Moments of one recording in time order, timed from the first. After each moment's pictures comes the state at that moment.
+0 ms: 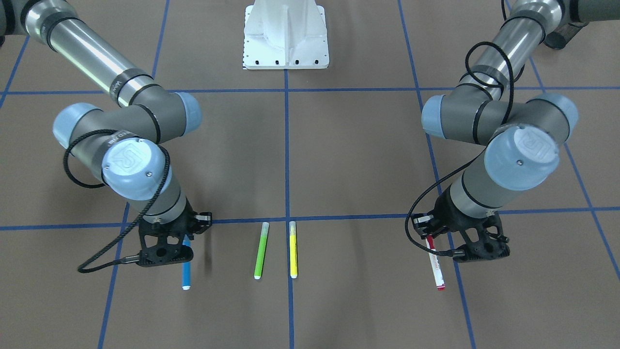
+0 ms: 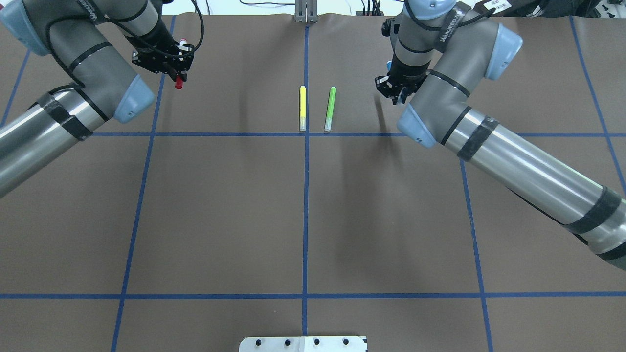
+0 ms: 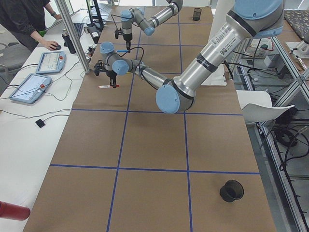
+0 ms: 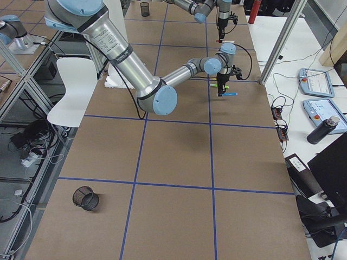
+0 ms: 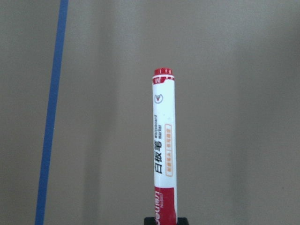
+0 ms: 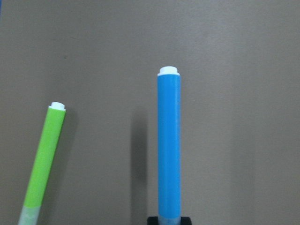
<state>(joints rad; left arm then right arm) -1.00 -2.29 -1.33 -1.72 -2.19 -0.85 0.88 -0.82 1.31 -1.57 2.05 0.70</state>
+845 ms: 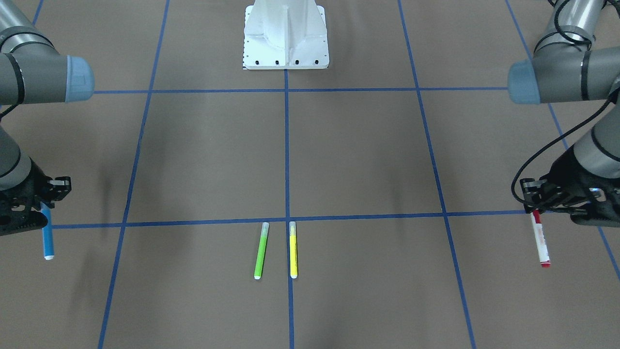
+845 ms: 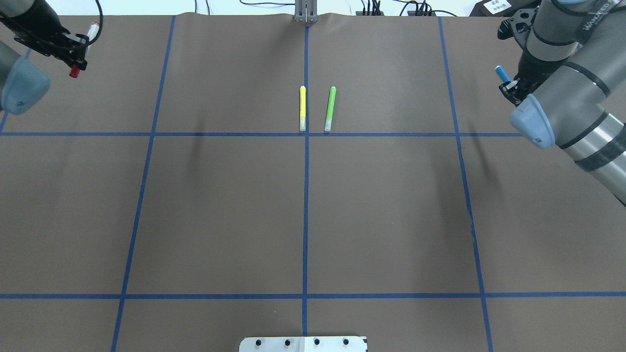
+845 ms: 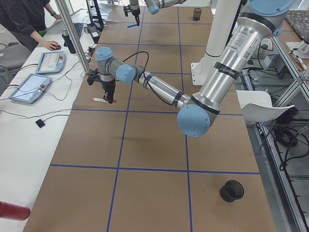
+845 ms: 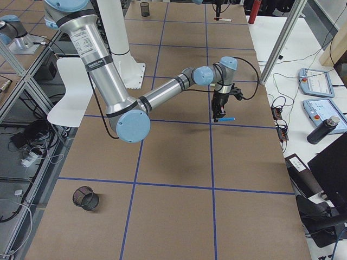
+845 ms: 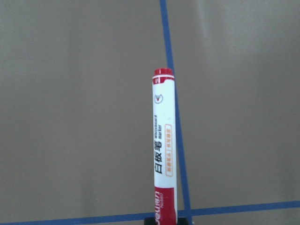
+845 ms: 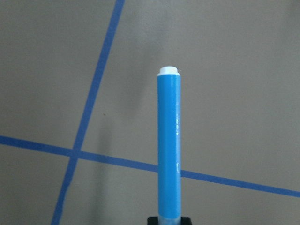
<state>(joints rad) -1.20 -2.04 -1.58 -1.53 -2.19 -0.41 1.06 -1.14 1.66 -1.89 2.00 0.27</state>
